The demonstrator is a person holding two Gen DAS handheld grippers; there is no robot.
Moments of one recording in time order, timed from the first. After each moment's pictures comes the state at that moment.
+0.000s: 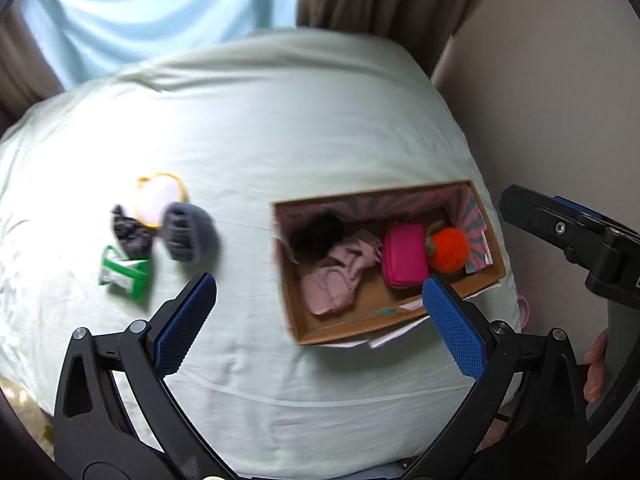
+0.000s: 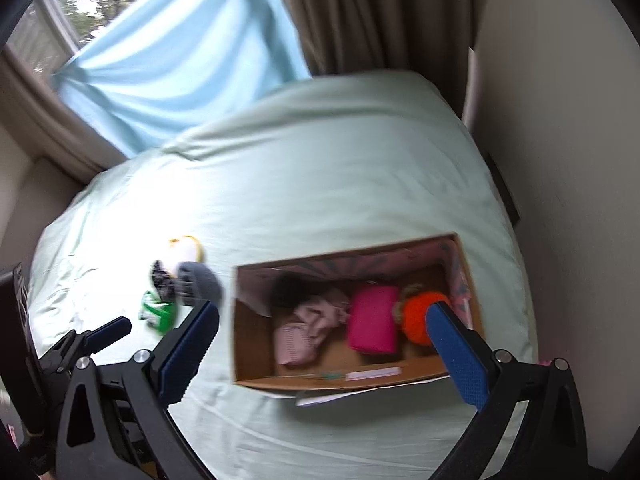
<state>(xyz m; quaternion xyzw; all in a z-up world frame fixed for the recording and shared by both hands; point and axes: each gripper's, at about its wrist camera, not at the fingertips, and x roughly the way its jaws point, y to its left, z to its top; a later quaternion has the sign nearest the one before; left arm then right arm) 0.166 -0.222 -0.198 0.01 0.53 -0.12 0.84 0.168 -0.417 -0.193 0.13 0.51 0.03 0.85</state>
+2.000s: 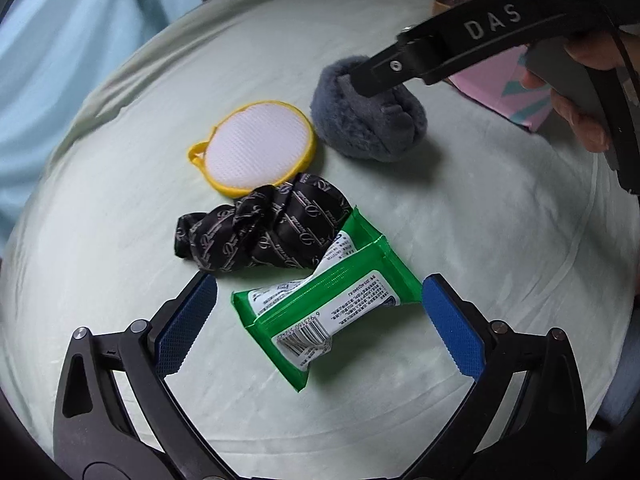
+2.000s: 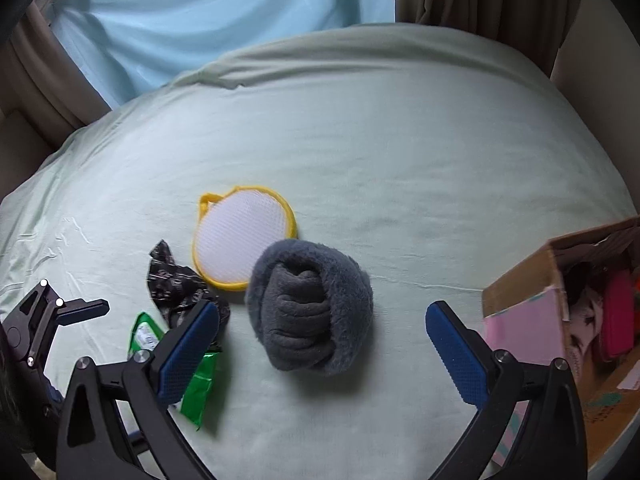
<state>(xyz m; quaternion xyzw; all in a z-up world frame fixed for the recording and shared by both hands) 0.251 0.047 -0.418 0.29 0.45 -0.38 0.75 0.277 -0.127 -0.401 0.09 0.52 -0.01 0.85</state>
